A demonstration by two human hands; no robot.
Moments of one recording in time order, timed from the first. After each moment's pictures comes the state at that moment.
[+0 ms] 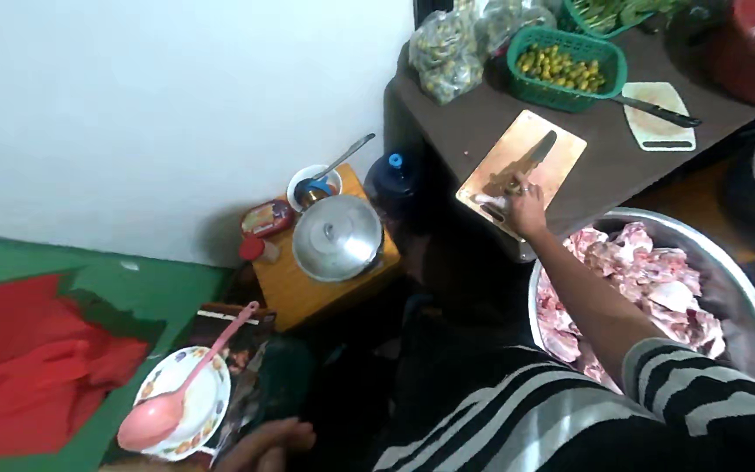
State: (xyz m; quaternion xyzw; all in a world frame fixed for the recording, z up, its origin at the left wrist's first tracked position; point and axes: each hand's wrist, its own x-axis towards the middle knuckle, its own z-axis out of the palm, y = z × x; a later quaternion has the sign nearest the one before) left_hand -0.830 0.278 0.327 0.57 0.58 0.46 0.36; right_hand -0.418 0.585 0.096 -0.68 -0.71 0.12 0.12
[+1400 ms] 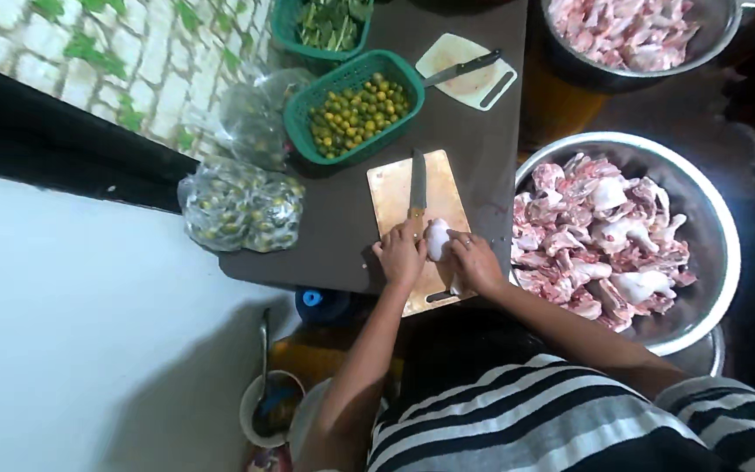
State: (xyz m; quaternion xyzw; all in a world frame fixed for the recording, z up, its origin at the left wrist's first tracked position) left_hand -0.493 0.751 0.113 0.90 0.37 -0.08 0.22; right_hand -0.407 0.593 0.097 -0.84 -0.43 0.24 0.23
